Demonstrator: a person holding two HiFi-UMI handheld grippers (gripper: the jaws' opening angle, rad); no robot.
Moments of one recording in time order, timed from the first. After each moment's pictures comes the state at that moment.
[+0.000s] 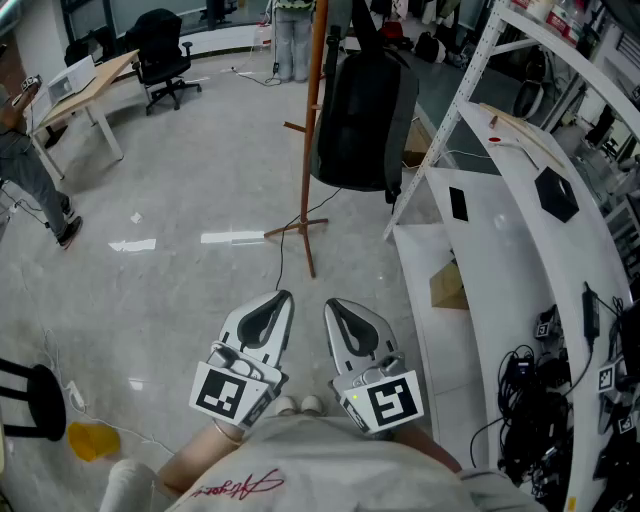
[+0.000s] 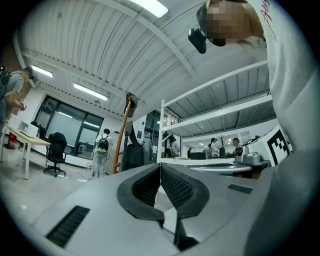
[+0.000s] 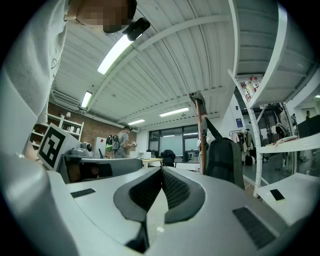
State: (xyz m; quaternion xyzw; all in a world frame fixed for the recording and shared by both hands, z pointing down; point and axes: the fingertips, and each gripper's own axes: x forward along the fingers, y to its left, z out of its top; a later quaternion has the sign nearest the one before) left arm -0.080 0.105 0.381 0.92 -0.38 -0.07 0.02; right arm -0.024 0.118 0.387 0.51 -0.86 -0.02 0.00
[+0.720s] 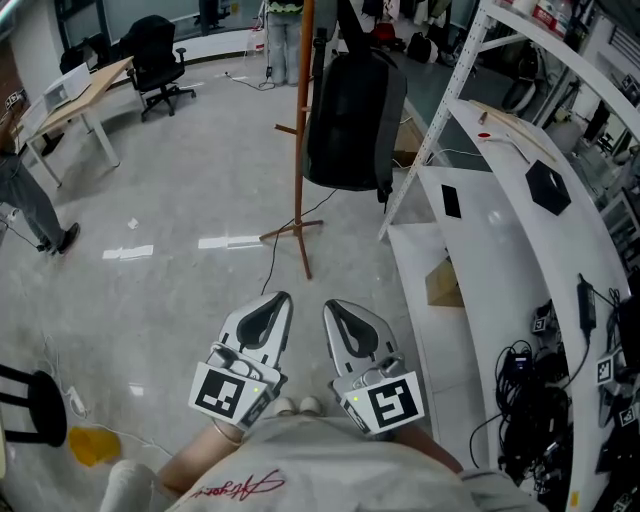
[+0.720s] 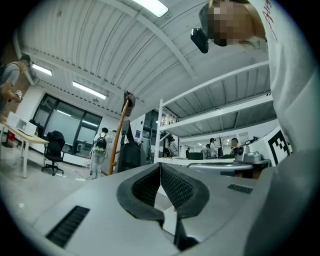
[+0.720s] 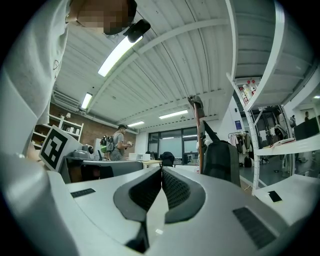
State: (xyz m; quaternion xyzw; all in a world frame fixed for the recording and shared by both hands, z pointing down) left arm -0.064 0.115 0.381 0.93 -0.37 -0.07 0.02; right arm -0.009 0.132 0.382 0.51 -0.86 -0.03 -0.01
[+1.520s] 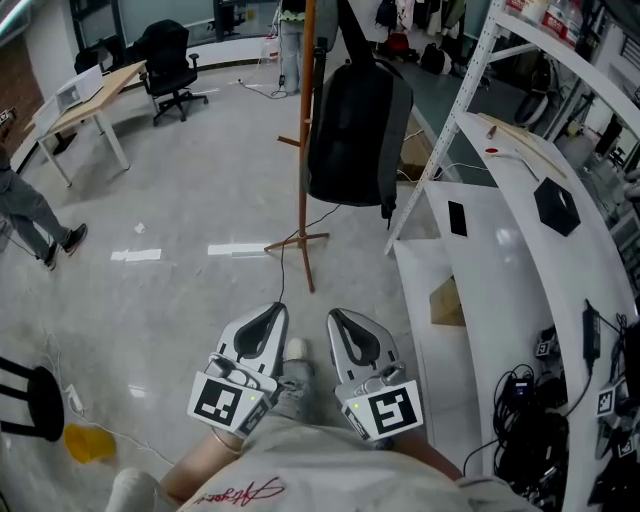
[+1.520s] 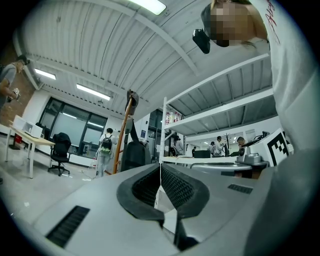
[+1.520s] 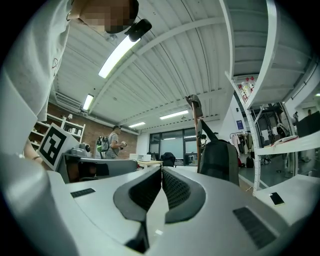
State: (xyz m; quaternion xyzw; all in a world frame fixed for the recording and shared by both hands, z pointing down) left arm -0.046 0.093 0.389 0.91 -0.41 -0.07 0.02; right arm 0.024 0.108 0.393 0.50 -0.86 -0.03 -0.01
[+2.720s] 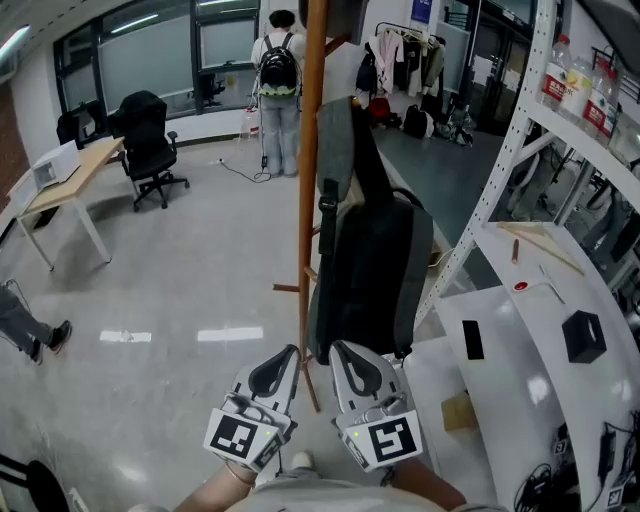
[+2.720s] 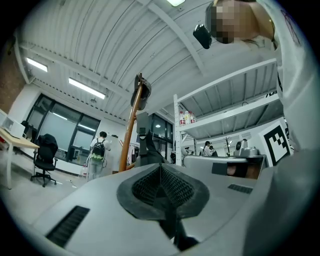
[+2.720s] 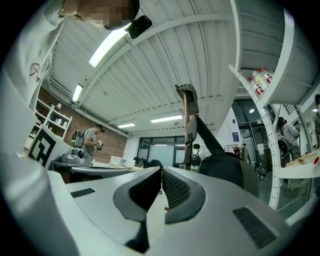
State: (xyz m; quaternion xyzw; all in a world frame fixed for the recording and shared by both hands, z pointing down) left arm -0.028 -0.225 0.344 0.93 -0.37 -0.09 0.00; right arm 0.031 -0.216 0.328 0.55 -0.83 -0.08 -0.02
